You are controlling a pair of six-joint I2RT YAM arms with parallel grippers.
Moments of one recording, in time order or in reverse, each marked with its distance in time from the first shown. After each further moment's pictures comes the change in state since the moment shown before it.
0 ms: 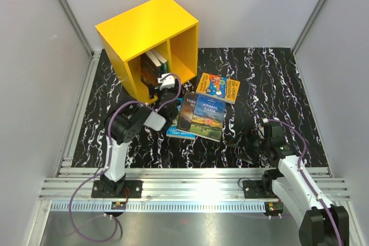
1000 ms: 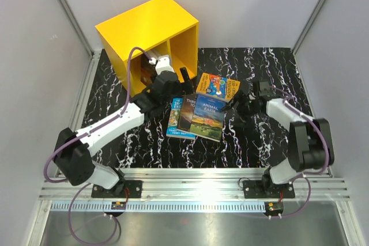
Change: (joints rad) left arm -0.119 -0.629 0.301 -1.432 0.475 -0.733; right arm 0.000 0.782 0.591 0.055 0.017 -0.003
